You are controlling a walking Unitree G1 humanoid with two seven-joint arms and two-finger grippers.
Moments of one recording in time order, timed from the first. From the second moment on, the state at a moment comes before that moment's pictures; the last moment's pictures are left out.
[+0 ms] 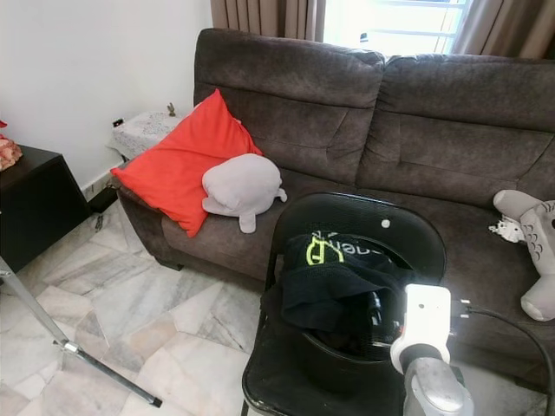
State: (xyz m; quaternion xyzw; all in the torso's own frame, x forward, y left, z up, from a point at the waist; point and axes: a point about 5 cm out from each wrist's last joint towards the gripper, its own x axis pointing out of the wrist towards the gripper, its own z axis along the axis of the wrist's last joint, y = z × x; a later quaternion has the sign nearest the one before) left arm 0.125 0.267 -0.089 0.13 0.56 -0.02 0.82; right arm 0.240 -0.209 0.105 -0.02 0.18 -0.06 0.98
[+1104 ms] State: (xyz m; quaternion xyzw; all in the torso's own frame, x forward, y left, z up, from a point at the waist) left arm 0.123 0.266 -0.090 0.13 0.56 -0.03 0.82; right arm 0.250 -0.201 0.095 0.01 0.22 -0.06 0.97
